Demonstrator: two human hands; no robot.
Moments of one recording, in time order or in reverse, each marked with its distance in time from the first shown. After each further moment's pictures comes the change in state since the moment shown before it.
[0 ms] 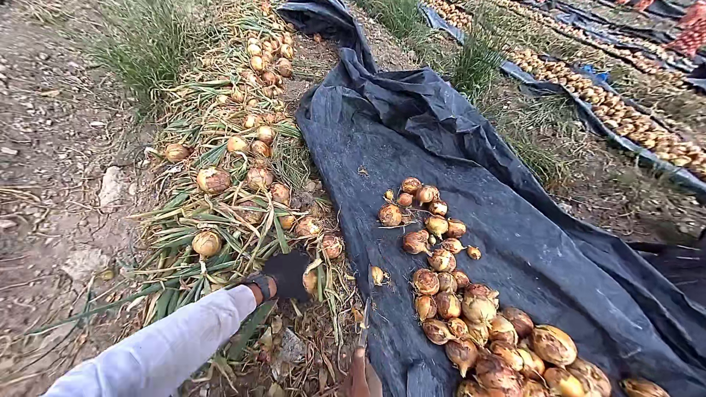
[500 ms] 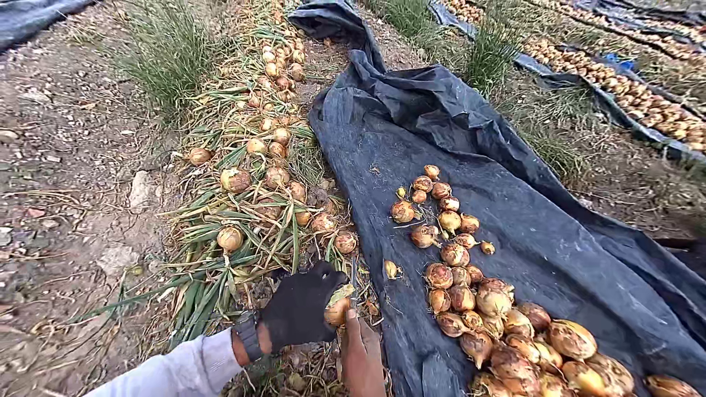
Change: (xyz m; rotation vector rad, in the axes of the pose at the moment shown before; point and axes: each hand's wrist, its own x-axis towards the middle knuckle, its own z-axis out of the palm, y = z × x) left_hand -0.133 0.037 -0.022 -0.098 0.260 0.250; right_hand -0.003 -0.054 0.034 -0.049 -0.194 -0.275
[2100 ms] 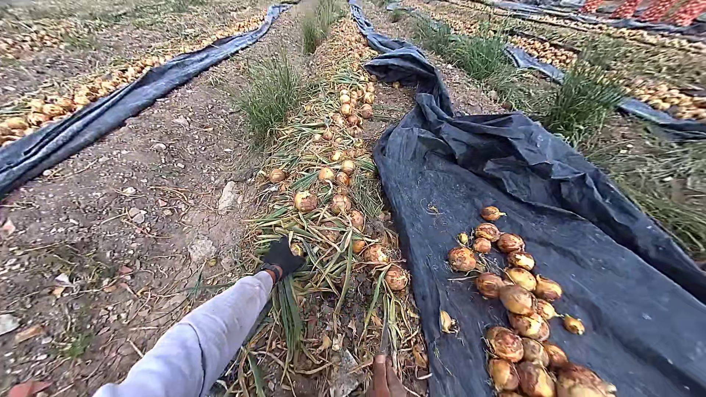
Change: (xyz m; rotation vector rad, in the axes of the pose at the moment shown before) left_hand 0.038 -0.261 0.020 -0.213 0.257 -0.923; right_hand 0.003 0.037 0.027 -0.112 -0.081 0.100
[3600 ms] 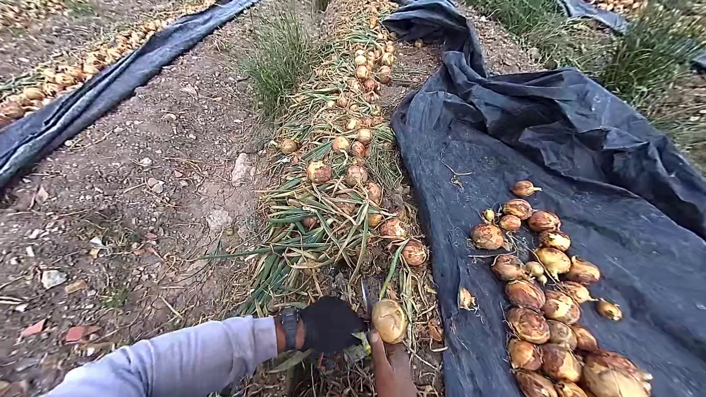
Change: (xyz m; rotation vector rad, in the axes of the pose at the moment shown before) left_hand -0.209 0.037 0.012 0.321 -0.614 0.995; right_hand -0.006 -0.002 0.010 -0.209 -0.119 -0.142
